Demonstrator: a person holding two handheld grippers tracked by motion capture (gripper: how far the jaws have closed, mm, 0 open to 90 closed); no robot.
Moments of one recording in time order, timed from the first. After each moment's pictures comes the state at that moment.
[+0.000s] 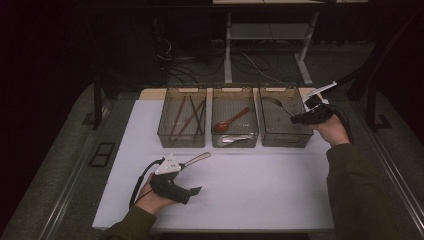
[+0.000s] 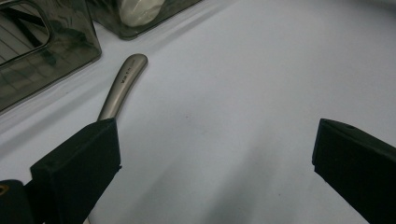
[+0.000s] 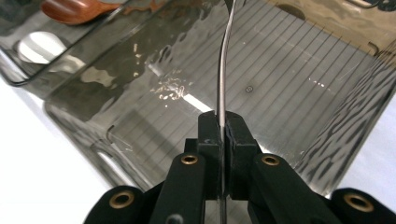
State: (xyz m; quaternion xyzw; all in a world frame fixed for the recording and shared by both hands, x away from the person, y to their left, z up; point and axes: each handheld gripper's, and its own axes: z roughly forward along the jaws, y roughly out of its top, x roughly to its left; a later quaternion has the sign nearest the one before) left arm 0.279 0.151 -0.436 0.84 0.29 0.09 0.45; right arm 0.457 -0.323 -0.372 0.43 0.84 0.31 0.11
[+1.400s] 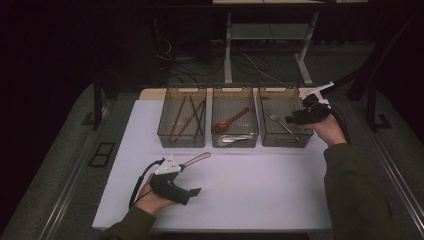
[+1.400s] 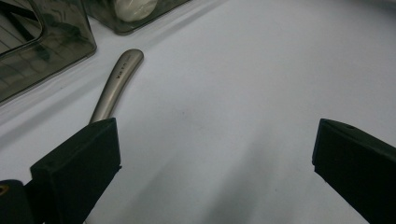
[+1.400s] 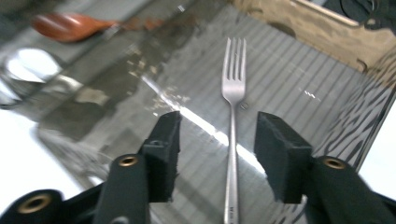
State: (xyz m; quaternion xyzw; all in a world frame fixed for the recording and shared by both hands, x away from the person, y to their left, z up) left arm 0.279 0.152 -0.437 0.84 0.29 0.08 0.44; right arm 0.459 -0.316 -0.374 0.43 0.83 0.33 0.13
